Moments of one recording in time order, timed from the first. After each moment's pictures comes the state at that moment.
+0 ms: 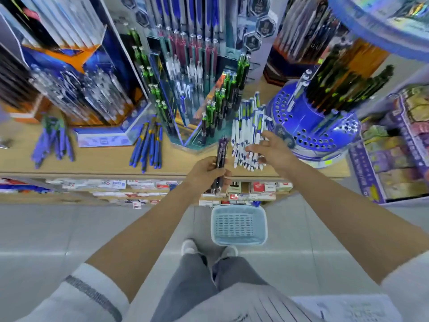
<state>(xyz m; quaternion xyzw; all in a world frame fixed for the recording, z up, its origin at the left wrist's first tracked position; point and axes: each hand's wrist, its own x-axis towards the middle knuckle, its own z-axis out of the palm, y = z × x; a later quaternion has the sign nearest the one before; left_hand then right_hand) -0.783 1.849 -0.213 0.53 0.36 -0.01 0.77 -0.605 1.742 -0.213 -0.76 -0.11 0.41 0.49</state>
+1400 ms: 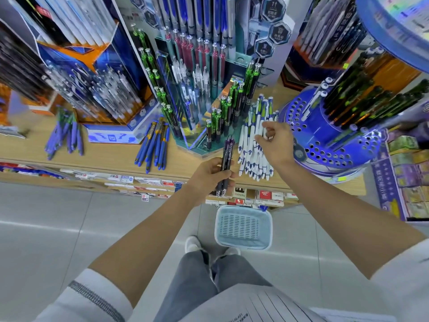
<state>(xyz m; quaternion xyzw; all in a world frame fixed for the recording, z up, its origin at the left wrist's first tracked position) -0.768 1.854 -0.221 0.51 0.37 0.01 0.77 -0.573 1.779 -0.237 -0.86 -0.26 0.15 0.42</state>
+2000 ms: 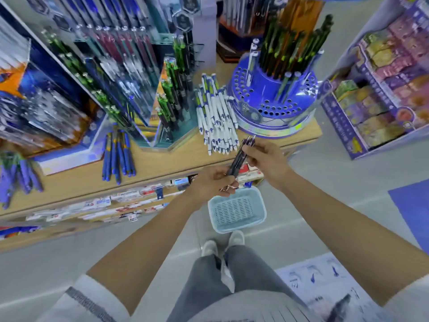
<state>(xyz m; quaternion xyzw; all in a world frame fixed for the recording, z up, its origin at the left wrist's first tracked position) -0.772 1.796 -0.235 0.62 0.25 -0.17 0.73 -0.650 1.659 -0.231 -0.68 -0.05 0.33 0.66</state>
